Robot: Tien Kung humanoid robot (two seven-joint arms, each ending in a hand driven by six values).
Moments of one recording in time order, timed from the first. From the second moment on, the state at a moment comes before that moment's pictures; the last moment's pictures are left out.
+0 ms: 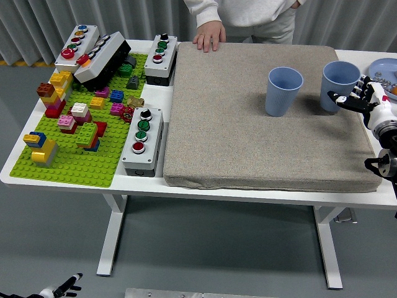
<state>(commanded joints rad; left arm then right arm) -0.16 0.11 -0.86 -0.18 0.97 -0.15 0.01 0.79 -0.14 1.20 0.47 -1.08 -0.07 0.15</state>
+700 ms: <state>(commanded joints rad) -0.16 0.12 -0.87 -0.18 0.97 -0.15 0.02 0.83 -0.14 1.15 0.50 -1.19 -0.11 0.12</state>
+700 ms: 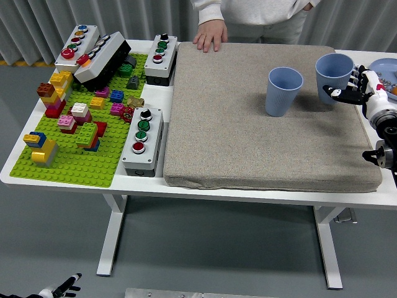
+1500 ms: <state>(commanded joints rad) -0.15 0.12 -0.88 -0.18 0.98 -0.15 0.02 0.82 -0.13 1.20 0.58 -1.45 -0.17 0.08</state>
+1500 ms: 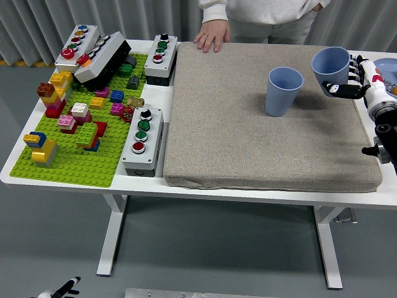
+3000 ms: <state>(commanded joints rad) -0.14 0.12 -0.89 -0.18 0.99 -0.15 0.02 0.75 -0.10 1.20 0.77 -1.75 -0.25 -0.01</state>
